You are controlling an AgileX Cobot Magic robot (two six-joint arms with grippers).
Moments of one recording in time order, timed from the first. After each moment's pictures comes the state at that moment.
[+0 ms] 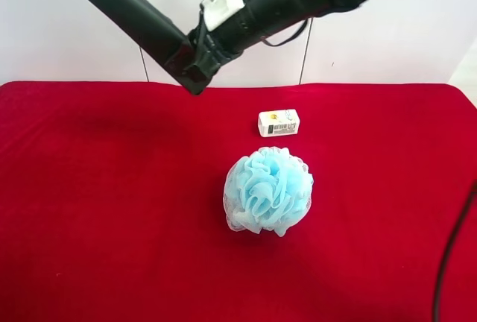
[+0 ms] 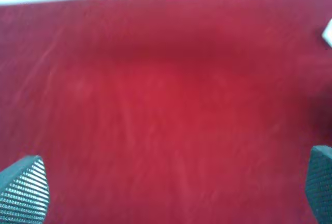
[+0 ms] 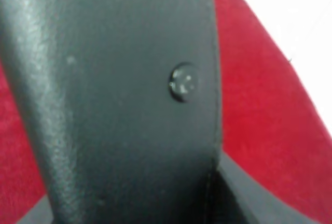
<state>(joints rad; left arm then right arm) -0.08 0.11 -0.53 -0.11 0.90 0.06 0.56 1.86 -1.45 0.96 0.55 -1.39</state>
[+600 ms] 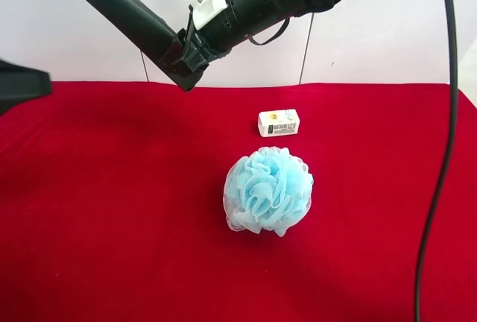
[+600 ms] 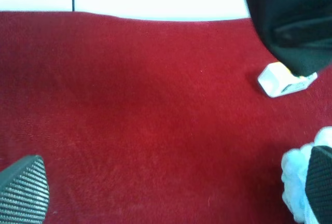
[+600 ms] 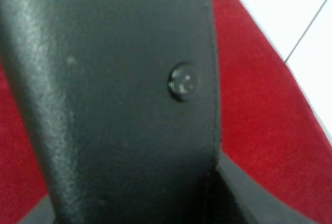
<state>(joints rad) -0.08 0.76 -0.53 -0.65 0.37 0.44 0.56 1.93 -1.53 0.91 0.54 -1.32</state>
